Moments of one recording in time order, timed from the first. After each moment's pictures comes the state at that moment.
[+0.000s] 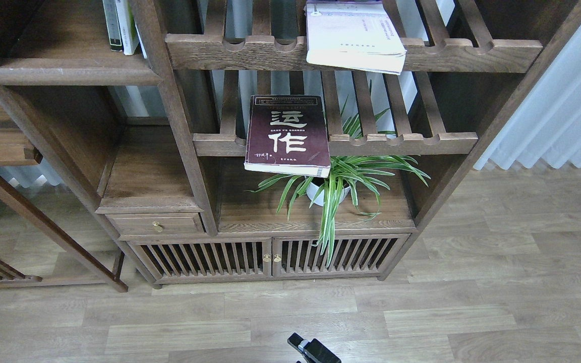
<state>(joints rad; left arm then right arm) -0.94 0.56 -1.62 -0.97 0.48 -0.49 0.49 -0.23 0.02 0.75 0.90 0.24 0.58 -0.17</state>
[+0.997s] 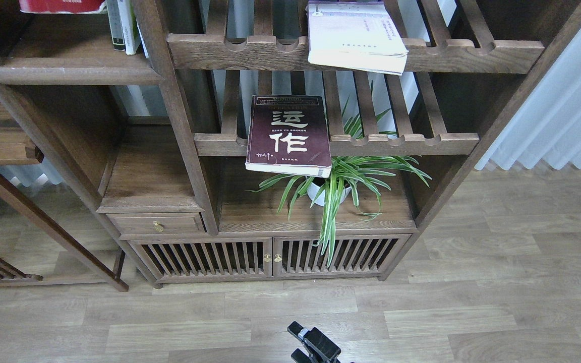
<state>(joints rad) -1.14 0.34 -1.58 -0.70 0.89 -0.49 0.44 -0.20 0.02 0.76 0.91 0.25 0.58 -0.16</state>
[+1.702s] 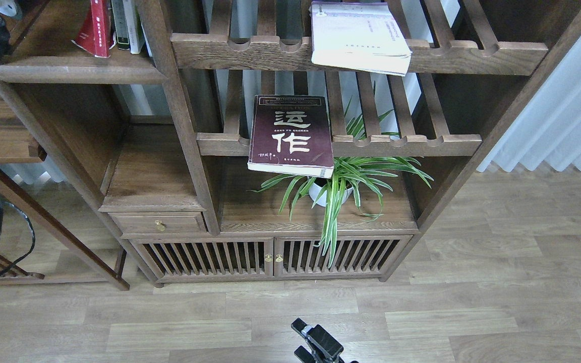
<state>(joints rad) -1.03 0.28 -1.57 -0.75 0.72 -0.49 0.36 -0.19 0.02 0.77 0.91 0.26 0.58 -0.13</state>
